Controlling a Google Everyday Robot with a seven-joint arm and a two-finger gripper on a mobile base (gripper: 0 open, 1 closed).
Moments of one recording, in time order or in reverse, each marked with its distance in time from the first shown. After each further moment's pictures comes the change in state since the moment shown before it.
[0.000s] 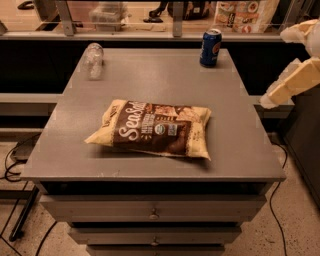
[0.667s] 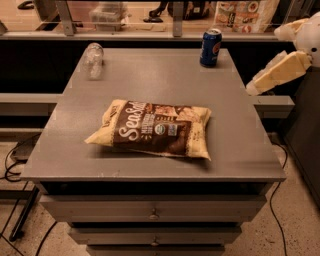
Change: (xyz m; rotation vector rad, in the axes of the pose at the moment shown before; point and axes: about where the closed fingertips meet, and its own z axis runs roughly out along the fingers) arm -0.010 -0.026 0.020 0.037 -0.097 0.107
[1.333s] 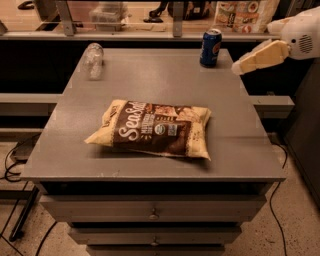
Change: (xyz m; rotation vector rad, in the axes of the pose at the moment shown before) arm -0.012 -0.055 0.039 0.058 -0.158 0.126
